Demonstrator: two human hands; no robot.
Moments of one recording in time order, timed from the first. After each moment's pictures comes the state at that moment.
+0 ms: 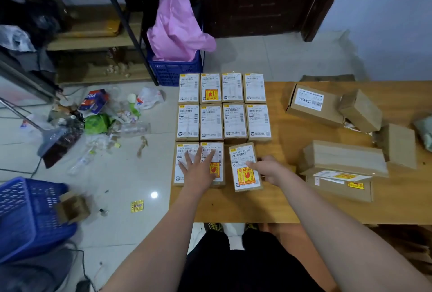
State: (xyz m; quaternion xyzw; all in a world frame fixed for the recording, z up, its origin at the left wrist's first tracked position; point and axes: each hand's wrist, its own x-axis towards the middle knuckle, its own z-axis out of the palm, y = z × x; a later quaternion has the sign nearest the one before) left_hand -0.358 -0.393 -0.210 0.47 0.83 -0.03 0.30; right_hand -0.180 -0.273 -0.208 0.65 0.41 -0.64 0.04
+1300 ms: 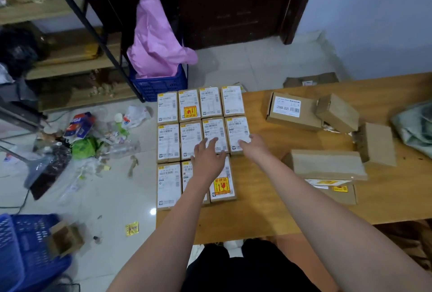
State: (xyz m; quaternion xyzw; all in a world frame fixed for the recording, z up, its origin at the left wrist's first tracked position) left_hand -0.317 -0.289 -0.170 0.45 0.82 0.16 0.32; right_hand -0.189 -0.201 -0.160 0.67 0.54 -0.51 -0.07
